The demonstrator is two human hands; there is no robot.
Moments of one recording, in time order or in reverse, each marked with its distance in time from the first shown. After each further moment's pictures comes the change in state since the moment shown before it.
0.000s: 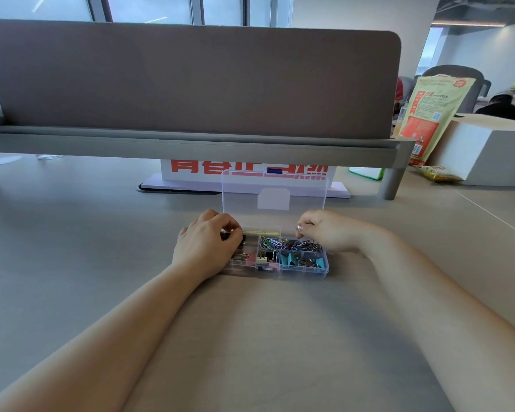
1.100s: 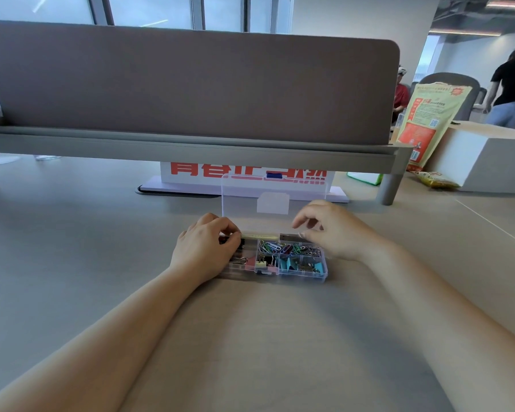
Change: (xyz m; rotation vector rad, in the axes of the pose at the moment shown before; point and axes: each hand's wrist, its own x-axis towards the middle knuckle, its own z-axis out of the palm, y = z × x) left_hand 0.000 -0.002 -0.001 -0.042 -0.012 0.006; right_hand -0.001 0.012 -0.001 -0.050 0.268 -0.259
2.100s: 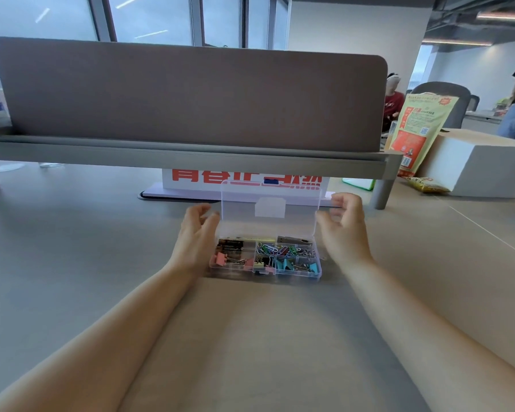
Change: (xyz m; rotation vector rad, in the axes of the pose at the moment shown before) left_hand 0.001 0.000 -0.006 -0.623 0.152 -0.171; right_hand -0.011 -0.002 0.022 0.534 0.679 0.325
